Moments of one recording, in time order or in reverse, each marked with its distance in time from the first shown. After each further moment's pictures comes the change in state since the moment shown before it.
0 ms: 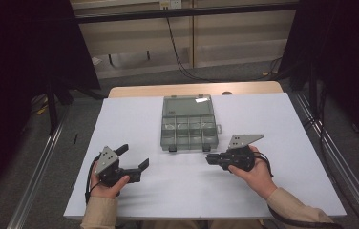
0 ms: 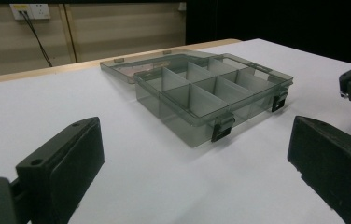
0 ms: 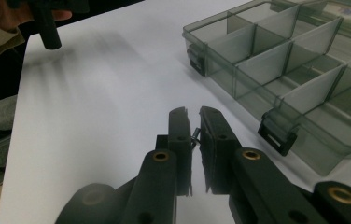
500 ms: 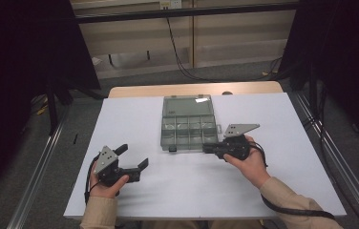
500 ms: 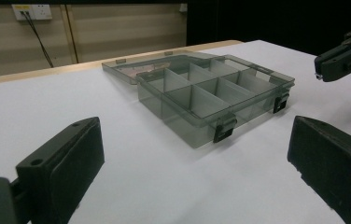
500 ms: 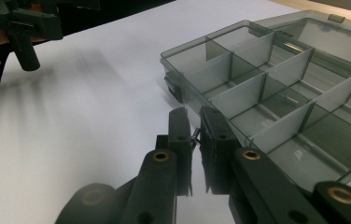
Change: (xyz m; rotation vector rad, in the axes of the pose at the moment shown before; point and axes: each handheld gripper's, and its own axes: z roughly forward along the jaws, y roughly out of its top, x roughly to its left) left arm 0.003 0.001 -0.002 0.006 0.006 0.009; right arm -0.015 0.023 0.011 -0.022 -0.037 0.002
